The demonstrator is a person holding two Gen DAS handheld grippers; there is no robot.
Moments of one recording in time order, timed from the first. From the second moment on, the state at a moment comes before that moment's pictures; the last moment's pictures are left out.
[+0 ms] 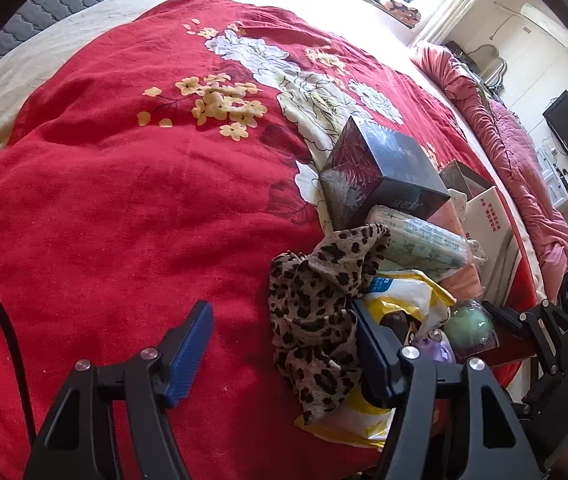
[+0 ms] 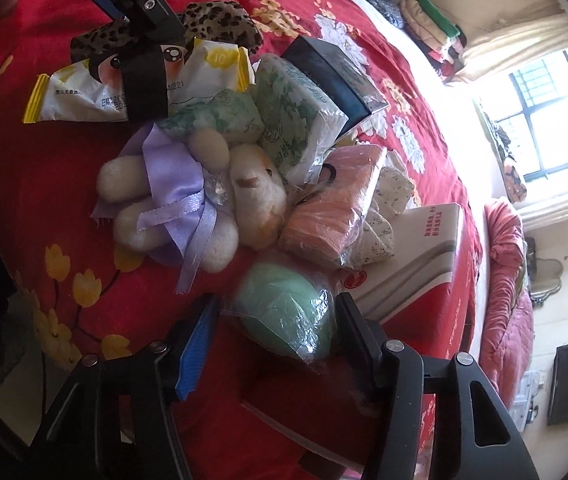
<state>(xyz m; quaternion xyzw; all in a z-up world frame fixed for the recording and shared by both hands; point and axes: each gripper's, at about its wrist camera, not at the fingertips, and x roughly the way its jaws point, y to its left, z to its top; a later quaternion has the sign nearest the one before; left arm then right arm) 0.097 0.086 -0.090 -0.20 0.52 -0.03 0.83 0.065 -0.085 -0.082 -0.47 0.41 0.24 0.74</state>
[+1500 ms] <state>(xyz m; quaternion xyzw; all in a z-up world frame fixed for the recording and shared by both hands) 0.052 0.050 -0.019 -0.13 0.43 -0.05 0.89 0.061 -0.142 0.016 -0.10 0.43 0.29 0.85</state>
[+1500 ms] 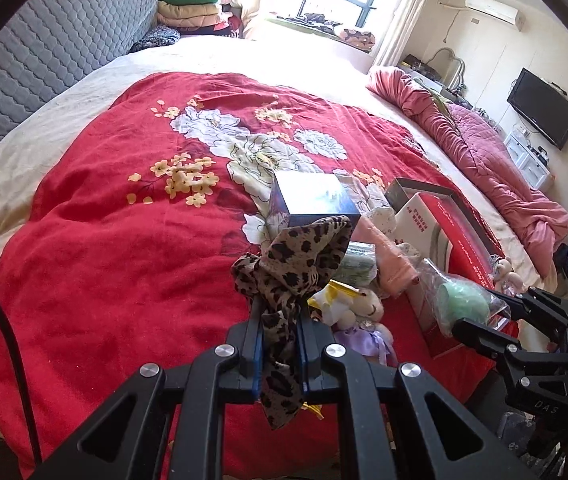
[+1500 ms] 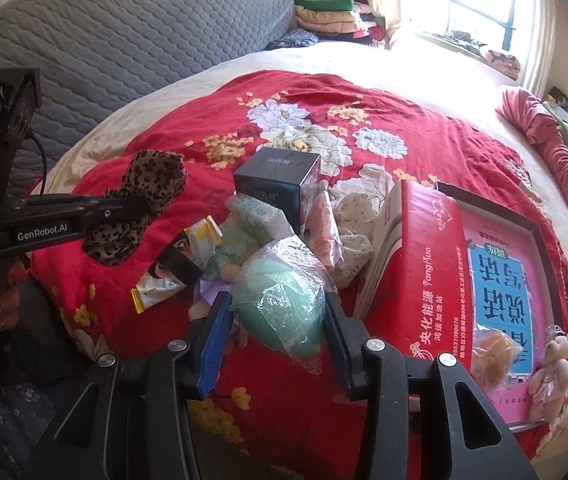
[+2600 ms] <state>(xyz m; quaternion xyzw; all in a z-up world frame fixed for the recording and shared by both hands) 0.044 -0.081 0.047 -0.02 0.41 -0.12 0.90 0.047 -0.252 0.085 0.03 0.33 0.22 0.92</state>
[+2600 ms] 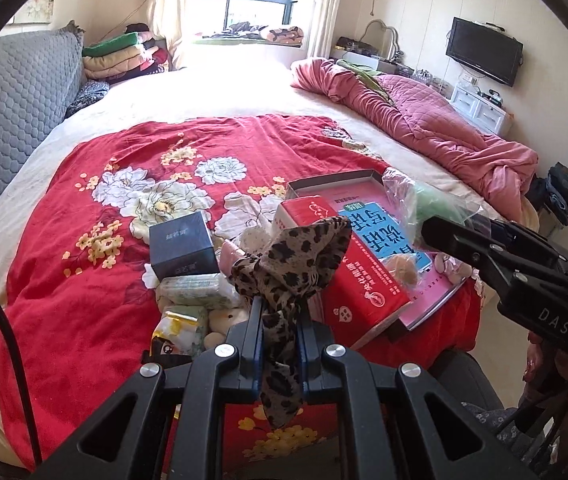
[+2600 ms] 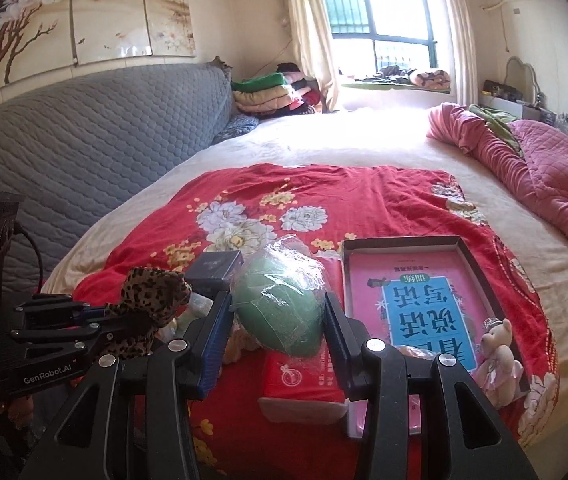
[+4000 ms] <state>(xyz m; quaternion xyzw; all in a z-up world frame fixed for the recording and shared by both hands) 0.166 -0.250 0.002 0.04 0.50 -0.20 0.84 0.057 -0.394 0.023 0.14 0.36 0.07 0.92</state>
